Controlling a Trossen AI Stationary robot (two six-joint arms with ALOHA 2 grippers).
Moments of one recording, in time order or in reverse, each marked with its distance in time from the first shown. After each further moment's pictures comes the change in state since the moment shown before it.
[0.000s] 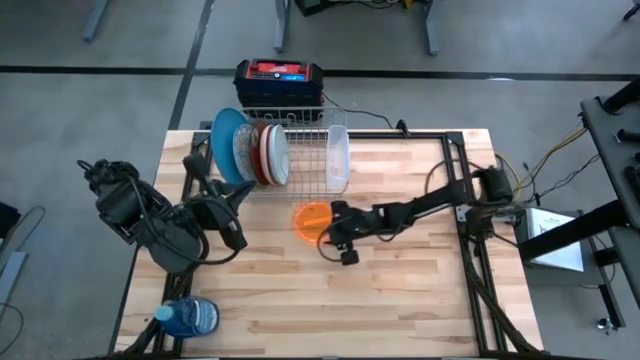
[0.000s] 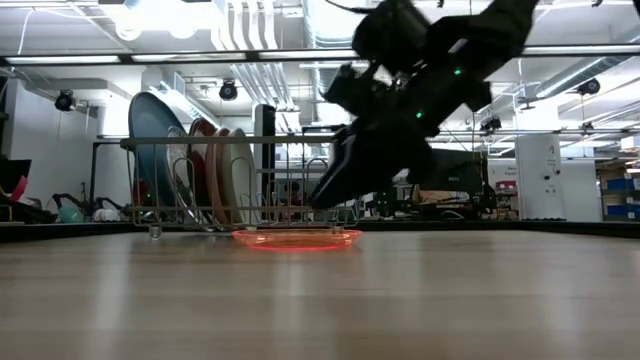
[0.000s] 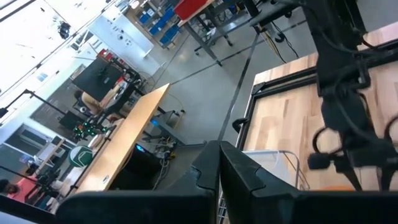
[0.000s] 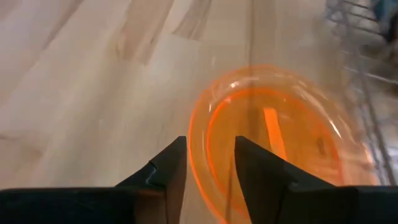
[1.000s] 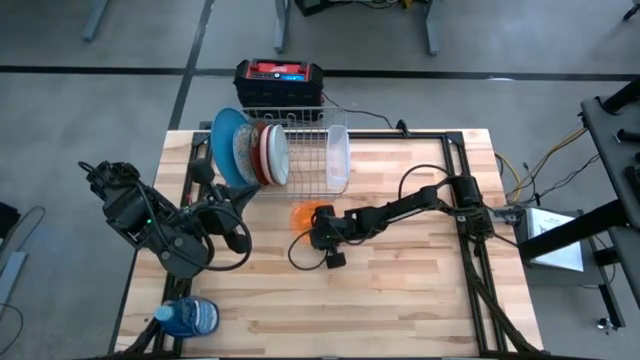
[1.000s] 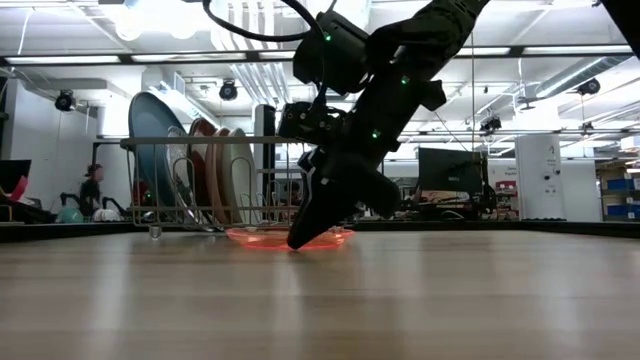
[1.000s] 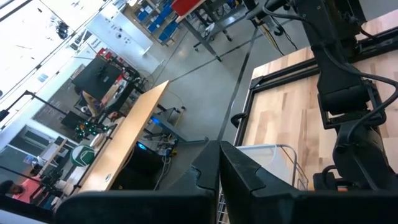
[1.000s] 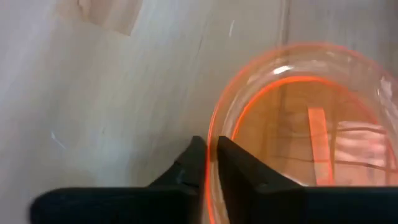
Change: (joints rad) left arm 0.000 0.007 -0.043 -0.001 0.002 -0.022; right arm 0.003 0.269 0.365 -0.354 0.052 -0.023
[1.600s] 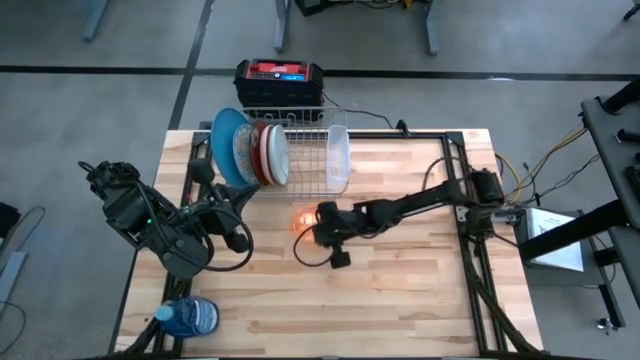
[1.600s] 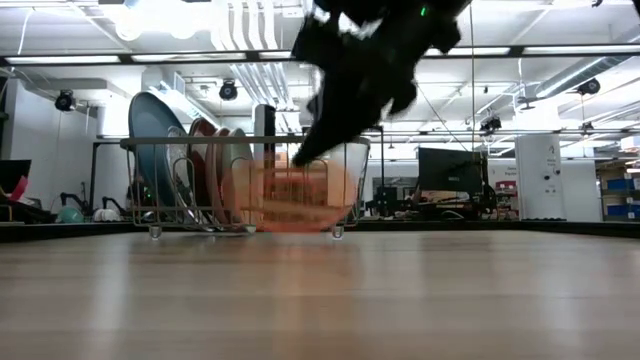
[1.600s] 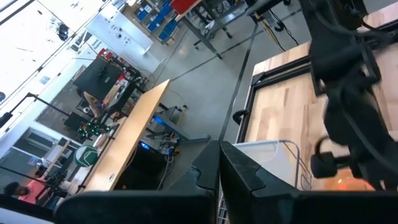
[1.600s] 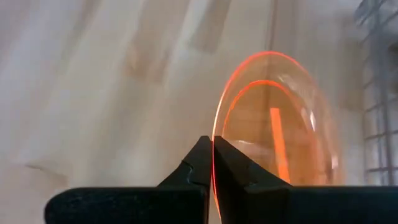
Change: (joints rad) left arm 0.000 0.000 0.000 -0.027 0.000 -0.001; right arm 0.018 -0.144 0.007 -0.091 -0.052 0.028
